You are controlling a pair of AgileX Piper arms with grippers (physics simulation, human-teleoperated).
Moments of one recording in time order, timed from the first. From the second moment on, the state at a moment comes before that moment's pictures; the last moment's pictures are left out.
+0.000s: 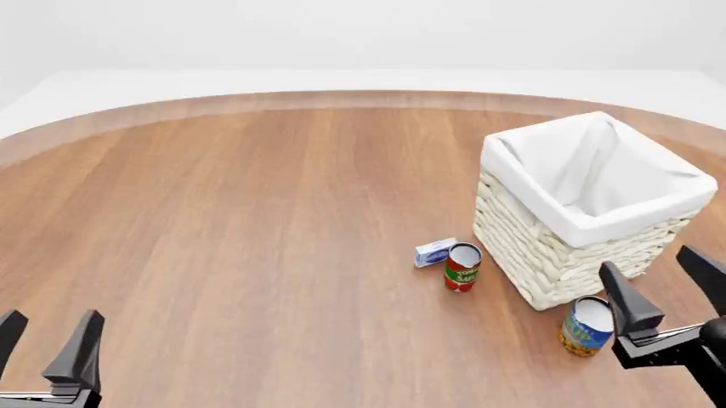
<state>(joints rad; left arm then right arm) 0.00 0.01 0.00 0.00 0.00 0.12 0.36 -0.24 -0.02 -0.19</state>
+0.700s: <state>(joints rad) 0.00 0.01 0.00 0.00 0.00 0.26 0.73 -0.56 0.02 -0.40</state>
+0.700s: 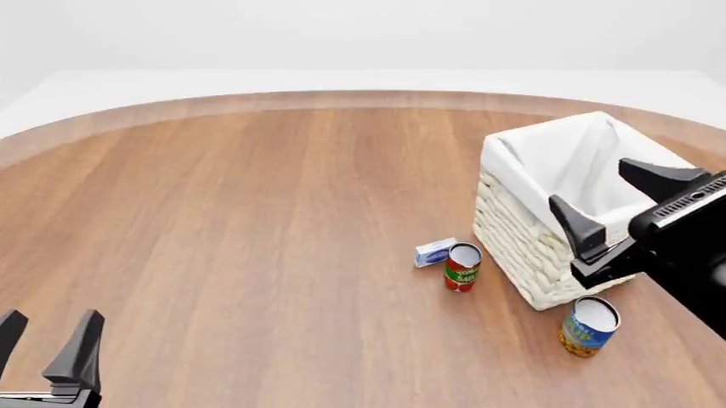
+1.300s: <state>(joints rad) 0.00 0.01 0.00 0.00 0.00 0.44 0.97 -0.75 0.14 -0.58</state>
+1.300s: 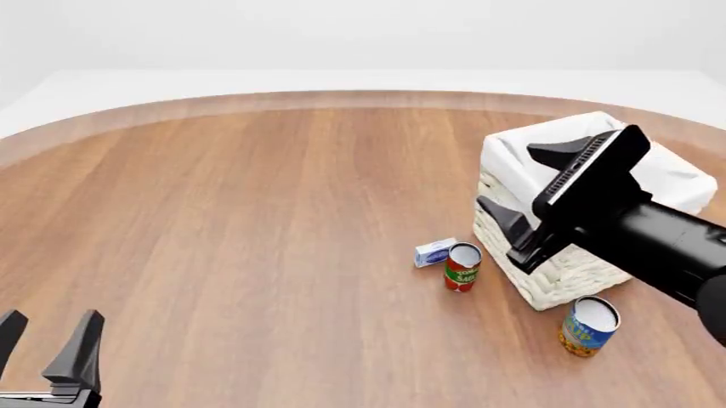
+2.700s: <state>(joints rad) 0.00 0.01 0.00 0.00 0.00 0.60 1.14 -0.87 0.26 -0.76</state>
